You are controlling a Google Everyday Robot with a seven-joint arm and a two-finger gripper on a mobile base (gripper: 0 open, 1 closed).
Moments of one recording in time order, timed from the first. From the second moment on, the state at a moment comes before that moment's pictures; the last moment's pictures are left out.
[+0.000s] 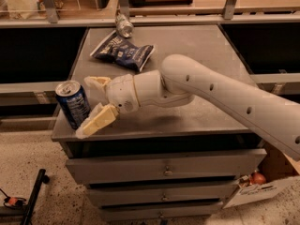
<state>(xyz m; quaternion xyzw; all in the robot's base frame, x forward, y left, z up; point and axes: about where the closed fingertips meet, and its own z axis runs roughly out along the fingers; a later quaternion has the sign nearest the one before) 0.499 0.167 0.854 -0.58 0.51 0.47 0.43</state>
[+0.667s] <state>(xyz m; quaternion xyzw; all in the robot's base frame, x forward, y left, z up) 0.497 0.172 0.856 -0.58 0.50 0.46 0.45</state>
